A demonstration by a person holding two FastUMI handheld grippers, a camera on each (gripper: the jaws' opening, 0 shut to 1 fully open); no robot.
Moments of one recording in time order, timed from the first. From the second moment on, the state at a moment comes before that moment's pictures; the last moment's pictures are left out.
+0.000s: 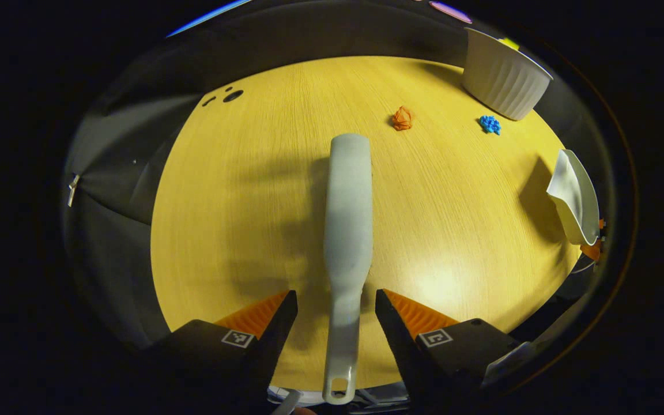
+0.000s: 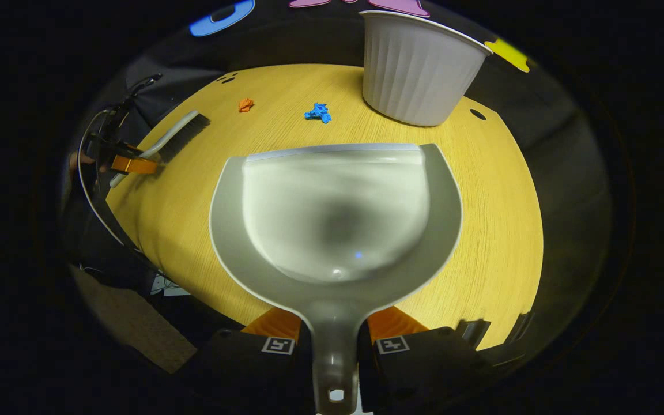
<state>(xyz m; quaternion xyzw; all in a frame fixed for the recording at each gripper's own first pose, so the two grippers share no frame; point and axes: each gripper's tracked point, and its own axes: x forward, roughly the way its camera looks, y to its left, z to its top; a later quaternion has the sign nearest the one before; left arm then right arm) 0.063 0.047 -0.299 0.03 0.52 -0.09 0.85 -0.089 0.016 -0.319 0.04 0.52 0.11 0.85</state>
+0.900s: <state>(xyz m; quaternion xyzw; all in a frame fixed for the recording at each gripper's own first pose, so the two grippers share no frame) 0.152 0.029 -0.268 0.13 0.48 -0.09 0.86 -0.063 0.025 -0.304 -0.02 0.59 0.19 0.79</state>
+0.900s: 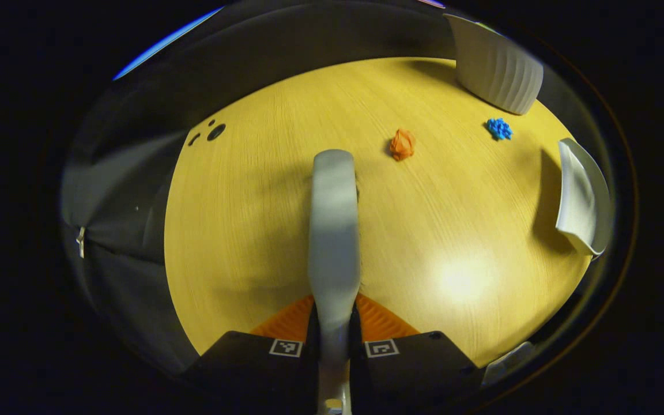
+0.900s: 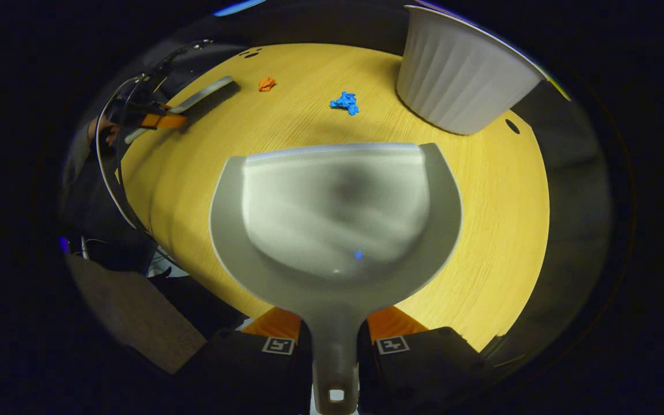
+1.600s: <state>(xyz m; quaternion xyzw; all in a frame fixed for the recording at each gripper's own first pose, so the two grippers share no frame) 0.231 -0.077 -0.254 0.20 0.45 -0.19 0.85 -0.025 0.020 -0.319 -0.07 0.62 0.22 0.75</state>
